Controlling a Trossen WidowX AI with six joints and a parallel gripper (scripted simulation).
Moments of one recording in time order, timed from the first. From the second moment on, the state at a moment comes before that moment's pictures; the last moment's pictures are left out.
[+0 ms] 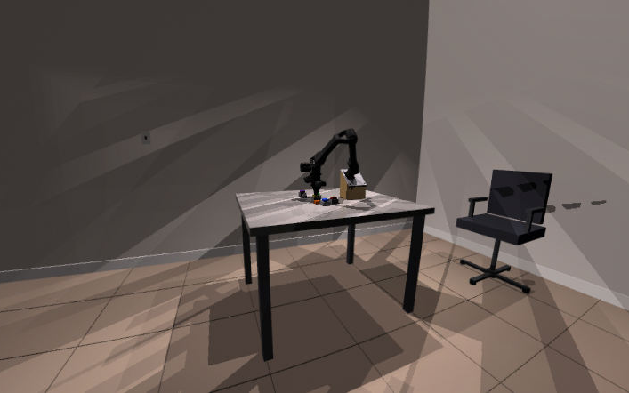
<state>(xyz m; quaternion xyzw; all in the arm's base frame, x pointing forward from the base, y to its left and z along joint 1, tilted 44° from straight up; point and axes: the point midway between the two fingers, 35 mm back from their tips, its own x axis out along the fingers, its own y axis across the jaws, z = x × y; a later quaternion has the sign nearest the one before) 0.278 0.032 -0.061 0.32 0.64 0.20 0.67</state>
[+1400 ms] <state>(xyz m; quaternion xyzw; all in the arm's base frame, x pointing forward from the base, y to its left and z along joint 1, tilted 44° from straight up) 0.288 0.071 0.069 0.32 0.64 0.20 0.67</state>
